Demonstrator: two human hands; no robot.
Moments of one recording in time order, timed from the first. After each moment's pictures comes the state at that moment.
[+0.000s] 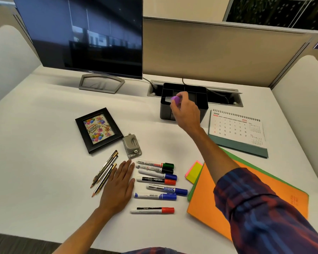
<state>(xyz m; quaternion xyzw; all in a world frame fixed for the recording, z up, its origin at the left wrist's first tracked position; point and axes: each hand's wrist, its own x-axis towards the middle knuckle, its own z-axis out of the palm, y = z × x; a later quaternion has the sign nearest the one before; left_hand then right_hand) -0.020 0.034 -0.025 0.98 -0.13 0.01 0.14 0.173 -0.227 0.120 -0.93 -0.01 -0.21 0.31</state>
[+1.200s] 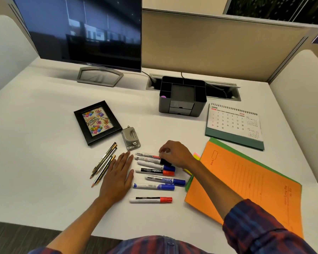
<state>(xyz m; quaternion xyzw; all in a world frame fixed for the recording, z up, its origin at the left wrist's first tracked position) -0.020 0.033 -0.026 0.98 -0.13 0.02 0.15 0.065 -0.227 0.035 -0.94 -0.13 0.15 0.29</state>
